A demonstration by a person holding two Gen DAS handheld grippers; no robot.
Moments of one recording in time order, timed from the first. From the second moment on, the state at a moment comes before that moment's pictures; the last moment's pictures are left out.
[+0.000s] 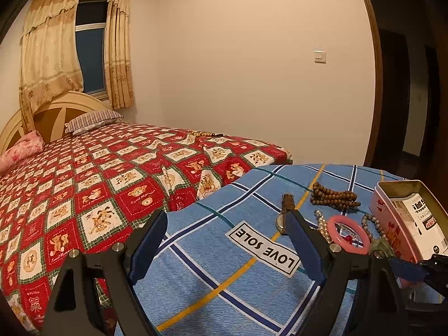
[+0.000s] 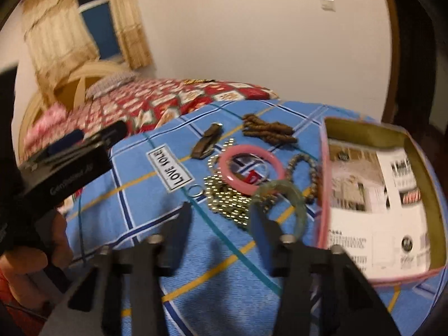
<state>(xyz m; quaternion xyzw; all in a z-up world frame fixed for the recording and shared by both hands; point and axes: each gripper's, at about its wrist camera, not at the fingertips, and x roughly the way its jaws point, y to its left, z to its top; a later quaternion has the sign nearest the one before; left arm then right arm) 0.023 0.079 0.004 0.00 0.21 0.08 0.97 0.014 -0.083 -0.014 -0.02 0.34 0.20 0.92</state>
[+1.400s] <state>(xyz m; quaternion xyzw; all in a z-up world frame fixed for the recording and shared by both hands) 0.029 0.058 -0.004 0.00 0.27 -0.03 0.96 0.020 -0.136 -0.027 -0.05 0.37 0.12 0.92</state>
